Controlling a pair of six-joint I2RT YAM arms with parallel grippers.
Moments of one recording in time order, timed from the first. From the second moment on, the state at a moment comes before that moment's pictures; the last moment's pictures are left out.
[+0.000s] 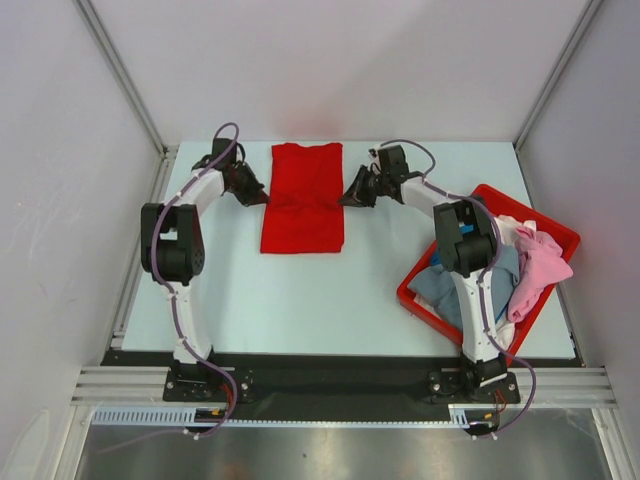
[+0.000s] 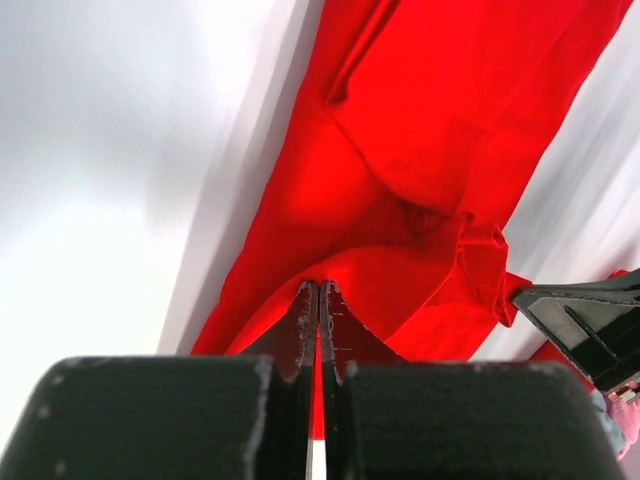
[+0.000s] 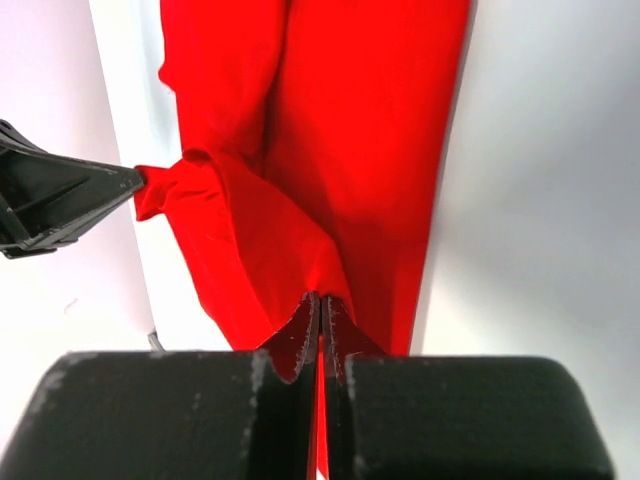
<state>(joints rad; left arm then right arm) -0.07 2.11 1.65 -0.53 0.30 -0.70 0.33 2.33 1.77 -0.18 -0.61 0.73</state>
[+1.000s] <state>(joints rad) -0.13 1.91 1.33 -0.17 0.59 -0.61 0.42 2.16 1.63 -0.19 -0.51 0.62</state>
